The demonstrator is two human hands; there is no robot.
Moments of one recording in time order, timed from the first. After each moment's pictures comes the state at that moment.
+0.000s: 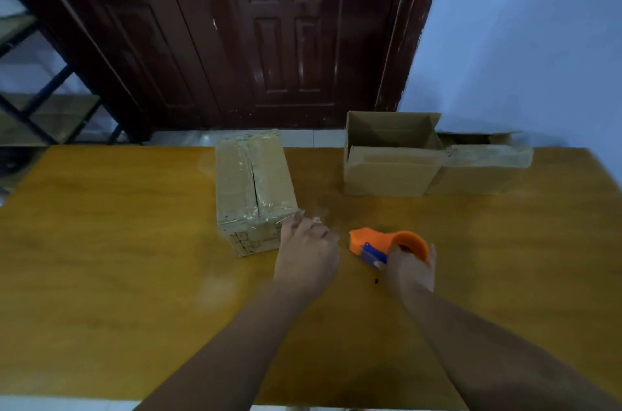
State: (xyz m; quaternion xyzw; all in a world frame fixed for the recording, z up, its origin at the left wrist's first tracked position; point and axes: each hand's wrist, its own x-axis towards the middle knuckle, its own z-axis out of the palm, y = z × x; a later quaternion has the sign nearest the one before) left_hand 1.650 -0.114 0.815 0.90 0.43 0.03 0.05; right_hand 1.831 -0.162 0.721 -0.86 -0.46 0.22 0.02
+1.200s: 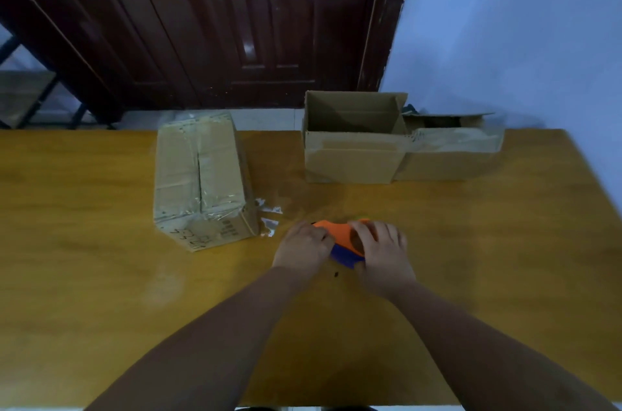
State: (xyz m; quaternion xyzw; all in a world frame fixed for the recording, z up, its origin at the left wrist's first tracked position) left_hand 1.728 -0.107 0.740 0.95 0.31 -0.08 0.04; right_hand 1.882 -0.192 0.723 -0.76 -0.63 0.13 0.07
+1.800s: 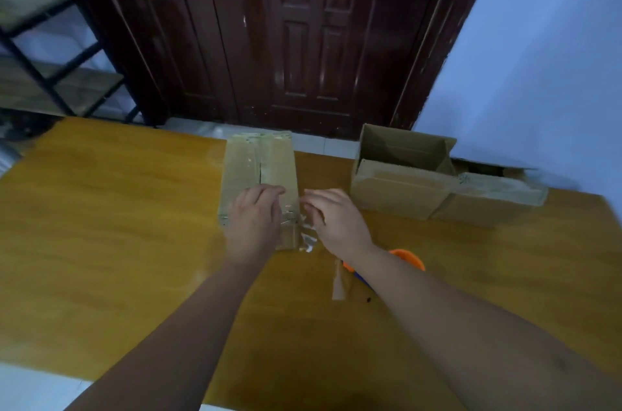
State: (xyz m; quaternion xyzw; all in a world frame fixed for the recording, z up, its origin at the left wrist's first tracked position) left_hand 1.608 -0.063 0.819 0.78 0.53 0.33 0.06; right_hand 1.767 -0.080 0.809 -0.61 -0.73 0.16 0.26
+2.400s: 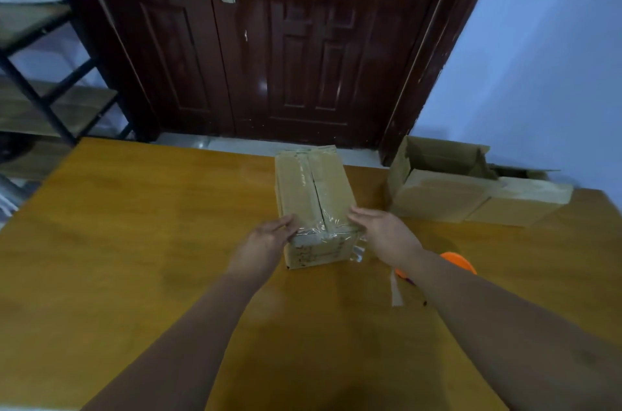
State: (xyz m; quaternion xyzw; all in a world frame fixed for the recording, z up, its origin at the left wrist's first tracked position) left_hand 1.480 -0.009 0.768 0.87 0.43 0.14 0.18; right_hand 1.728 -0.064 0.807 -0.68 -0.72 0.15 0.03
